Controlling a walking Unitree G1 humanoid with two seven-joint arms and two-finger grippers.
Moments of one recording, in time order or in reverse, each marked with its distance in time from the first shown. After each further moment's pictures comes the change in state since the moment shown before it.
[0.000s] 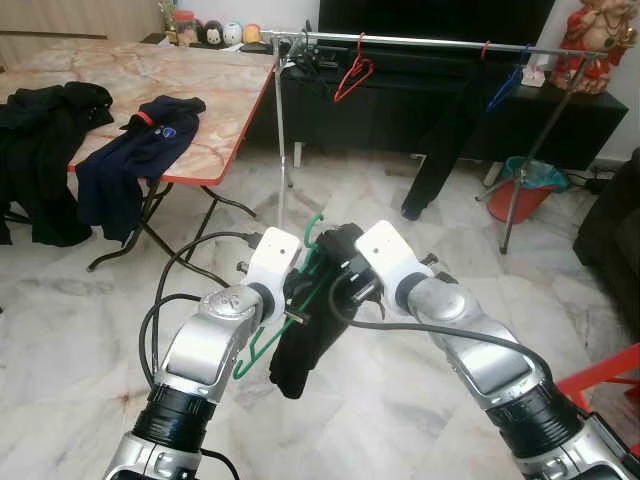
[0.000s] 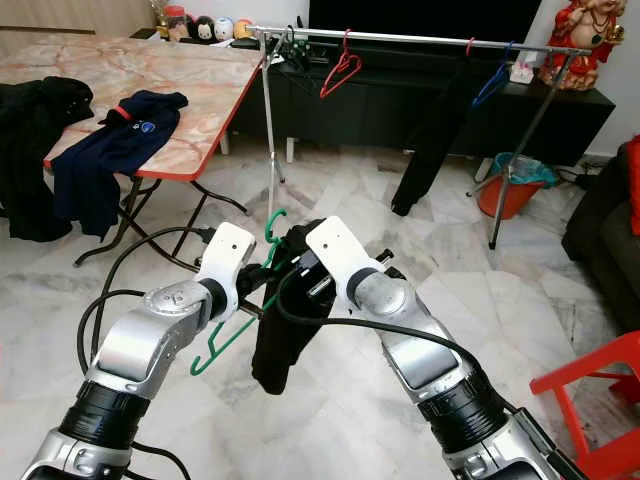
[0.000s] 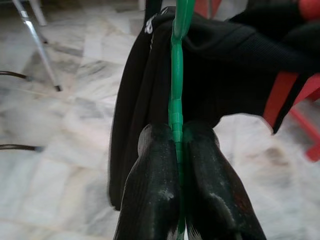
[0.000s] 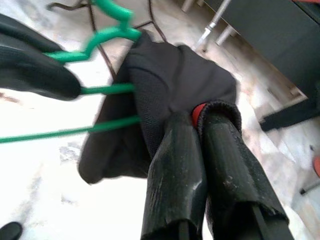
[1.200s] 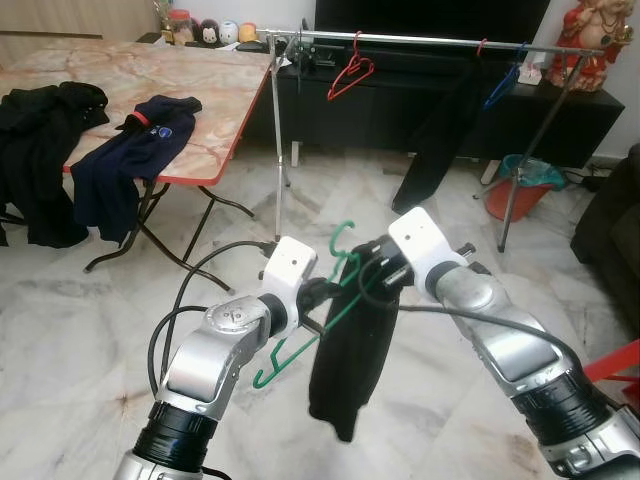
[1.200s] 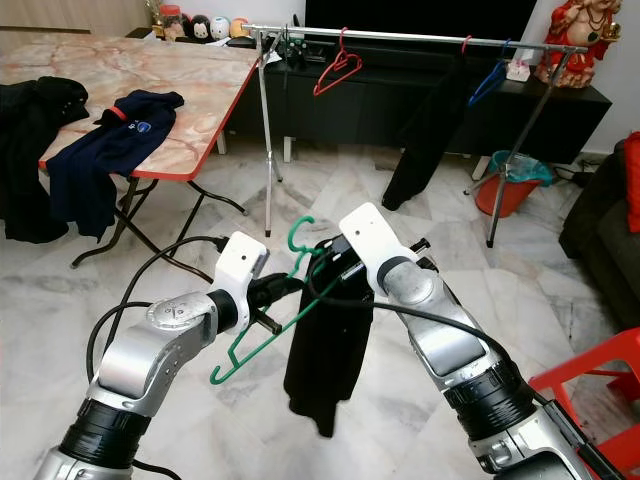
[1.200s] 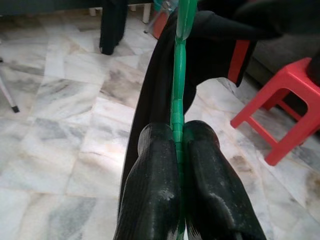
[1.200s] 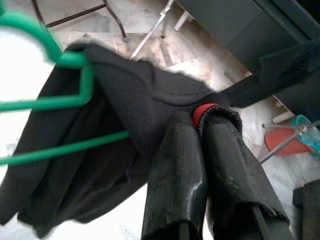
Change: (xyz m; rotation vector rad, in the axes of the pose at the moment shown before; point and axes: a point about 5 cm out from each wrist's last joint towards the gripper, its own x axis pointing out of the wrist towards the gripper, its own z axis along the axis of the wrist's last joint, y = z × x) left arm -0.005 -0.017 -0.003 -0.008 -0.074 -0.121; right arm -0.004 -0.035 -0.018 -0.033 0.069 -0.173
